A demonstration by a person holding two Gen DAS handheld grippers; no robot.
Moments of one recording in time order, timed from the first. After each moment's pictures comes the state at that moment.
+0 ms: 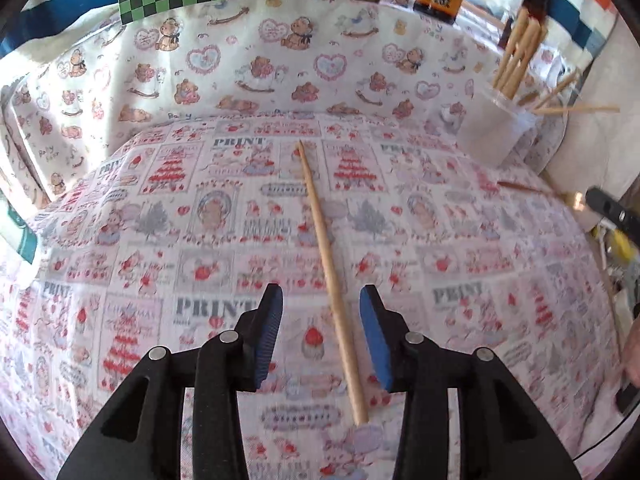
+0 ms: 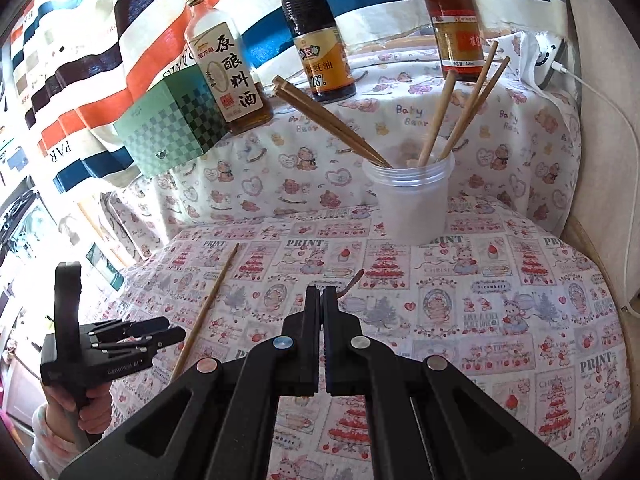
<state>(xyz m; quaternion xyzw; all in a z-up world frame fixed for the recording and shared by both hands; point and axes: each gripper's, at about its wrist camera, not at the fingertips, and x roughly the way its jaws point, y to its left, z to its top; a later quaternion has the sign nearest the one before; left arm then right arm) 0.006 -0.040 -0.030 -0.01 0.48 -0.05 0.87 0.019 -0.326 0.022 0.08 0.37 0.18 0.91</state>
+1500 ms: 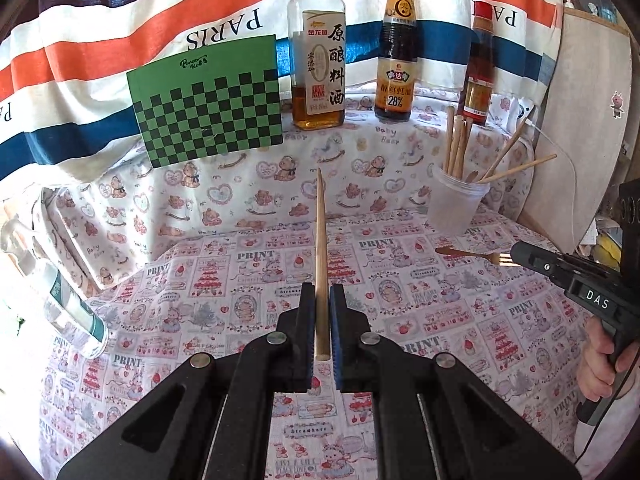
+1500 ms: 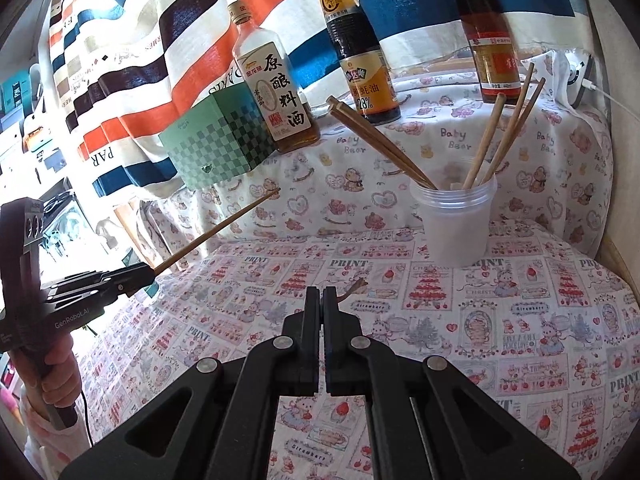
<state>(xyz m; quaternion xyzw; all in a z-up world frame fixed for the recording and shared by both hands) -0.025 -0.064 0.067 0.03 0.35 -0.06 0.93 0.009 -0.317 0.023 0.10 0.31 0.25 0.91</state>
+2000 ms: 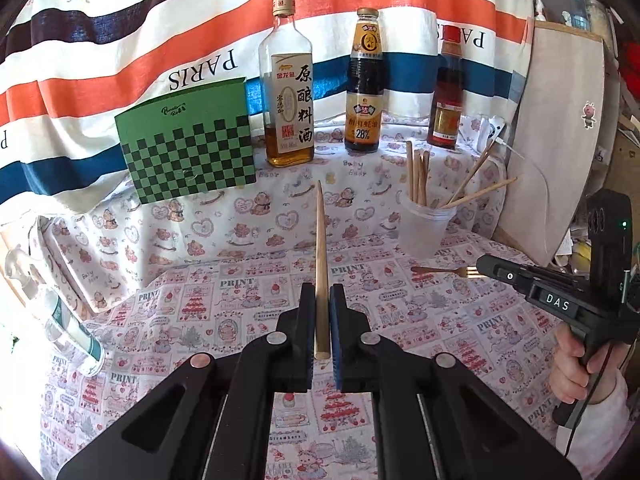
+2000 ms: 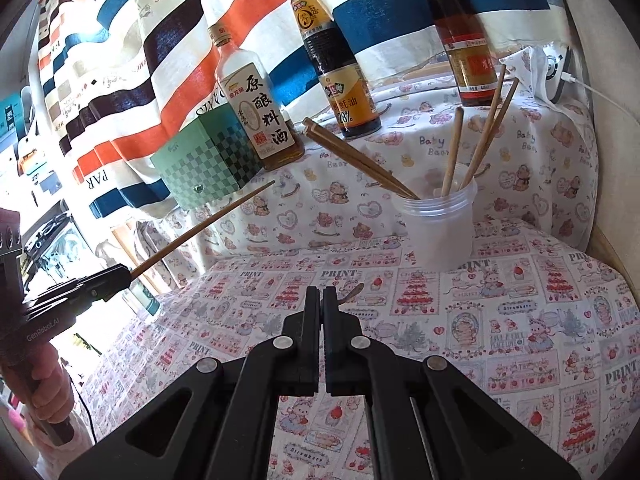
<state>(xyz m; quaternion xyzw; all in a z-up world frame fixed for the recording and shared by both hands) -0.040 -0.086 0.098 0.03 0.31 -0.09 0.94 0.008 -0.341 0.032 0.13 0.30 0.23 0.92</state>
